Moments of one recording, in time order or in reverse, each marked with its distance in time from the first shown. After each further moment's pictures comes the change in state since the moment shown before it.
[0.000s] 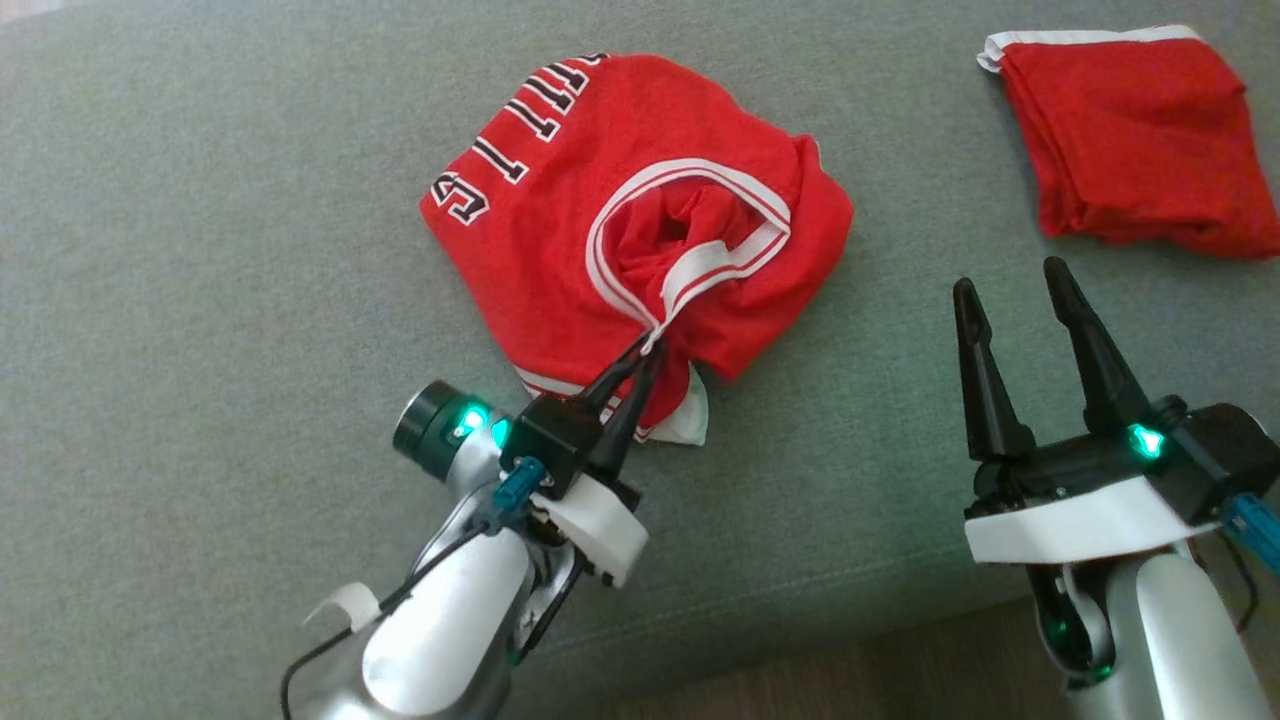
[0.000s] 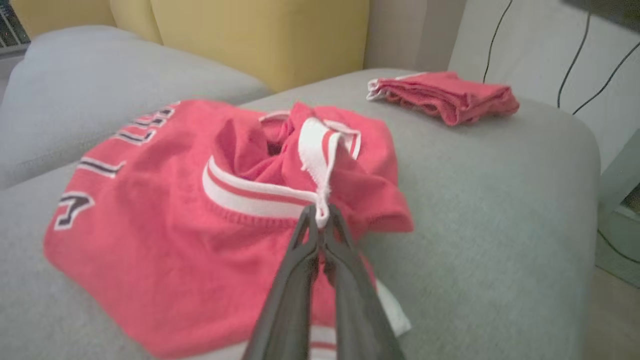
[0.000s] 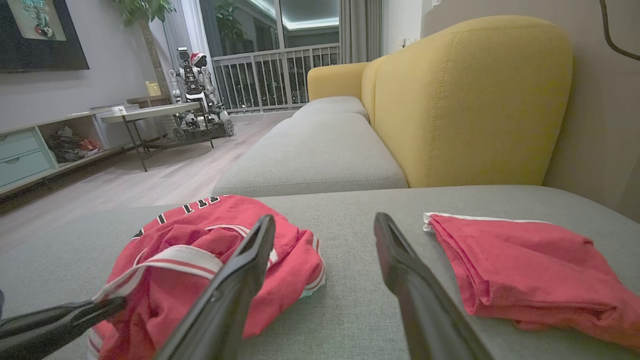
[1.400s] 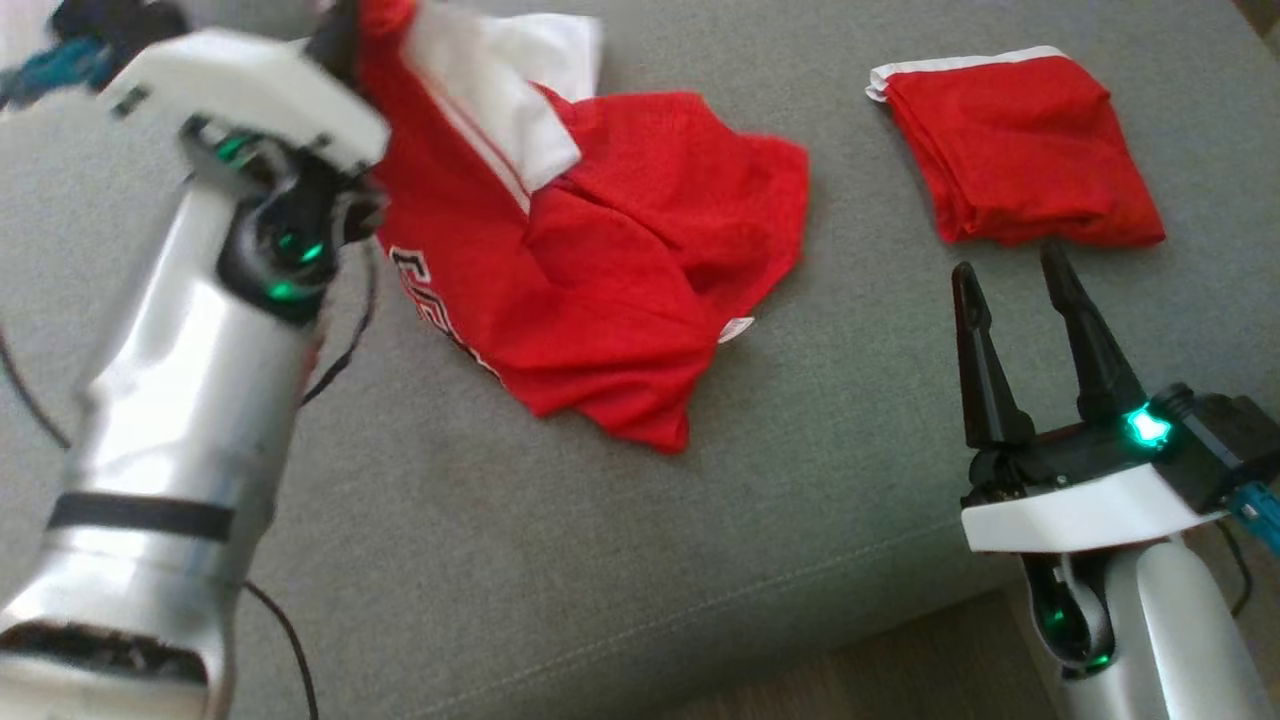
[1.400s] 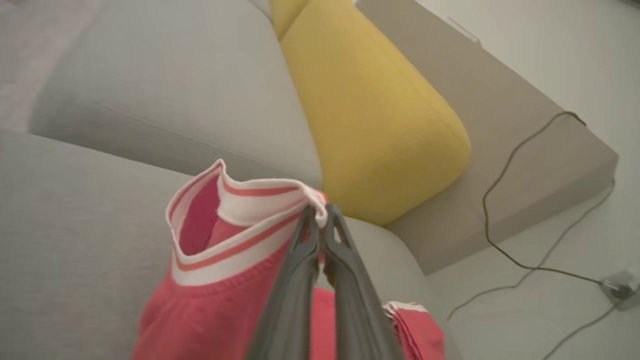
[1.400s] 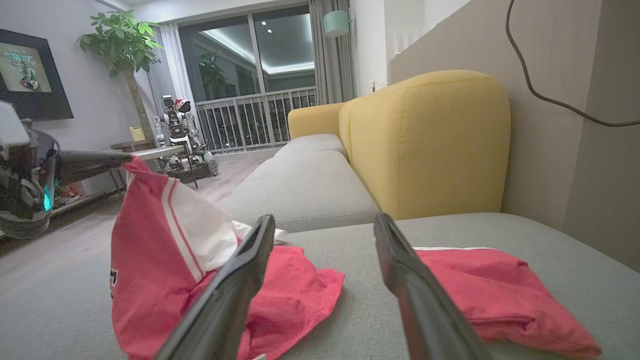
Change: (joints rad) left arm -0.490 0.120 0.239 0.211 -0.992 0.146 0.282; right arm -0.020 0.000 0.017 0.002 0.063 0.000 0.000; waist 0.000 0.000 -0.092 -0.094
